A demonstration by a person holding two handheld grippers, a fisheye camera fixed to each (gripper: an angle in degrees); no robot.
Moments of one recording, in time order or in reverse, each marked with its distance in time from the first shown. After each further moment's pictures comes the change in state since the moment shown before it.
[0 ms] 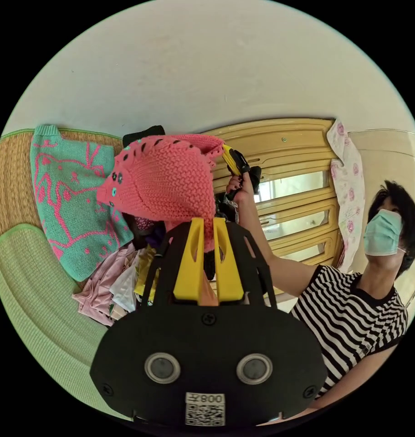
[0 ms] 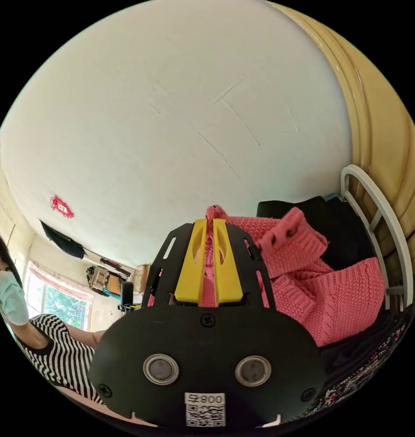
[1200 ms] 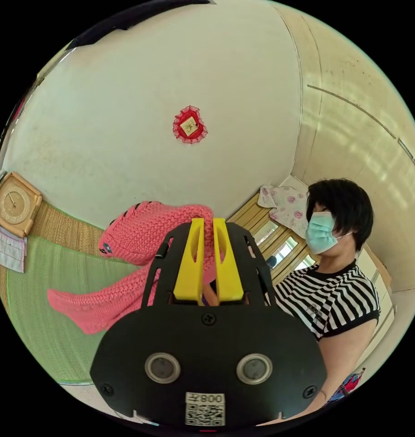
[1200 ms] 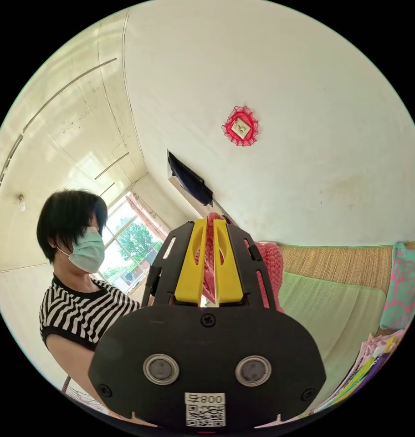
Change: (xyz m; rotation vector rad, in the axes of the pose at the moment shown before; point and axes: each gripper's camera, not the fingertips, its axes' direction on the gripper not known) left arm 0.179 0.753 -0.781 0.752 -0.295 0.349; right arm -0.648 0.347 -0.045 -0.045 -0.667 -0.336
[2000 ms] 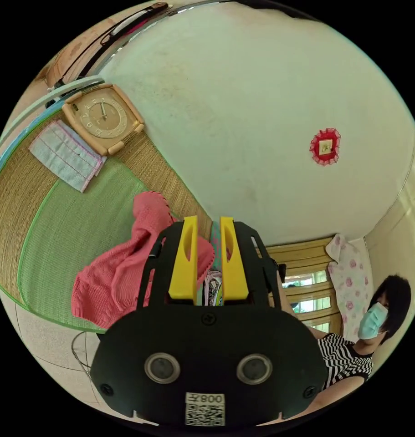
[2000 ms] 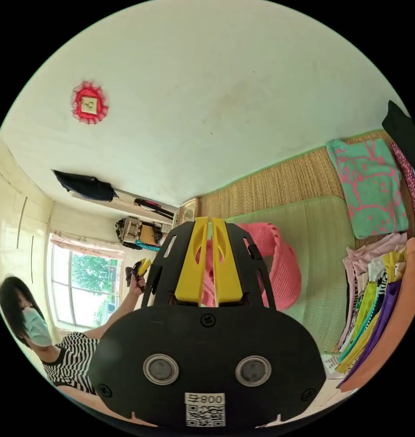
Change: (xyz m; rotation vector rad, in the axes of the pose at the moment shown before) left arm -0.308 0.016 -0.106 -0.083 -0.370 -0.589; right arm 0.133 0.000 0.232 -0.285 0.473 0.536
